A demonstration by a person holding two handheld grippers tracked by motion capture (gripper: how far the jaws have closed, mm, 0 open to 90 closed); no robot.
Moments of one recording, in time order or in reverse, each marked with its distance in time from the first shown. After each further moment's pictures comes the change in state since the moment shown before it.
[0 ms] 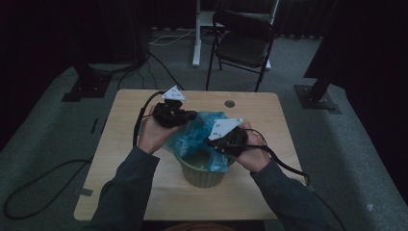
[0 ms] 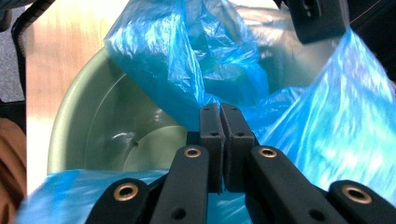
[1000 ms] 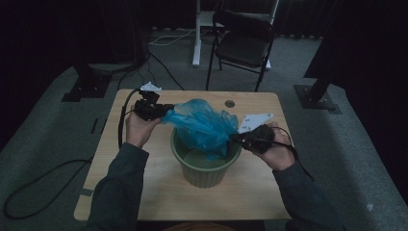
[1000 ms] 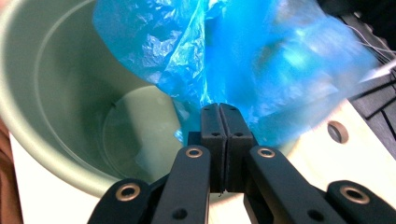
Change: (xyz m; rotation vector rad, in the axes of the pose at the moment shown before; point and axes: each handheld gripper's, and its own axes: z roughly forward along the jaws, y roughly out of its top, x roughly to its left) left arm 0.066 -0.035 -0.006 0.006 0.145 -0.233; right arm -0.030 -0.054 -0.033 0.044 -0.055 0.140
